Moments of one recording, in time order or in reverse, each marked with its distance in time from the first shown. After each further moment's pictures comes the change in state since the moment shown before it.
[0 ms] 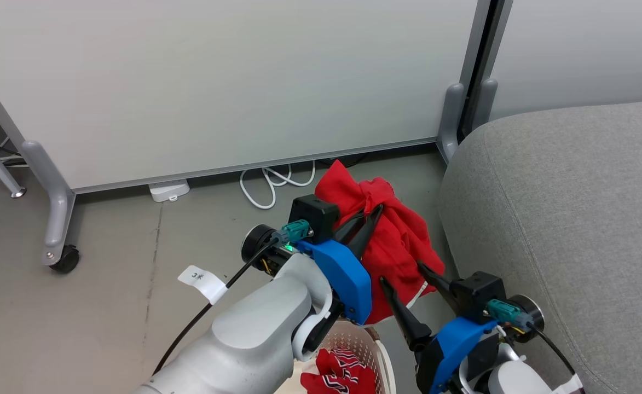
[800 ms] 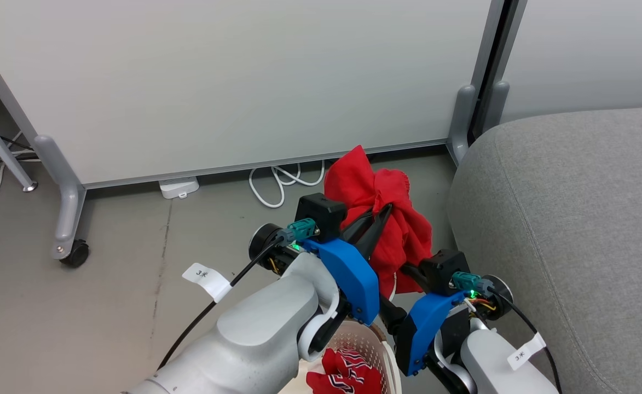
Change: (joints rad) left arm -0.025 0.000 -0.059 -0.021 -0.071 0.000 -0.017; right arm -0.219 0.000 0.149 0.321 0.101 0.000 -0.046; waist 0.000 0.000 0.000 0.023
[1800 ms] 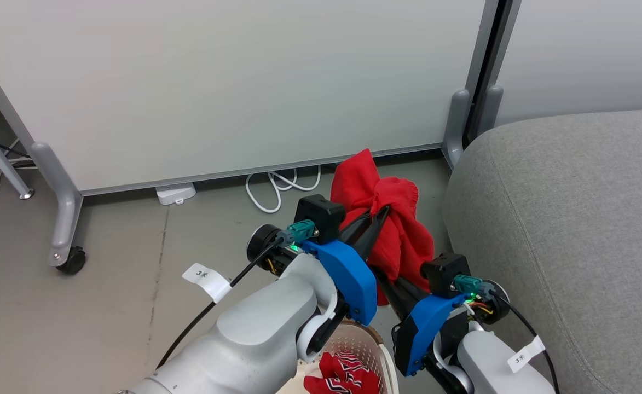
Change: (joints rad) left arm -0.010 0.000 -0.030 0.021 -0.018 0.000 -0.013; right arm -0.049 0.000 0.060 0.128 0.079 0.000 -0.097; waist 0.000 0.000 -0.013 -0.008
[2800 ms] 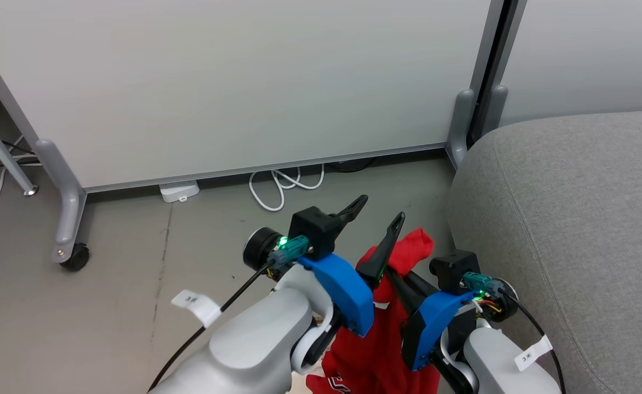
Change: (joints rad) left arm 0.078 0.017 0.128 -0.078 0.179 0.012 -0.010; right arm -0.013 0.000 -0.031 0.037 -0.007 0.000 -0.027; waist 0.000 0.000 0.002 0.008
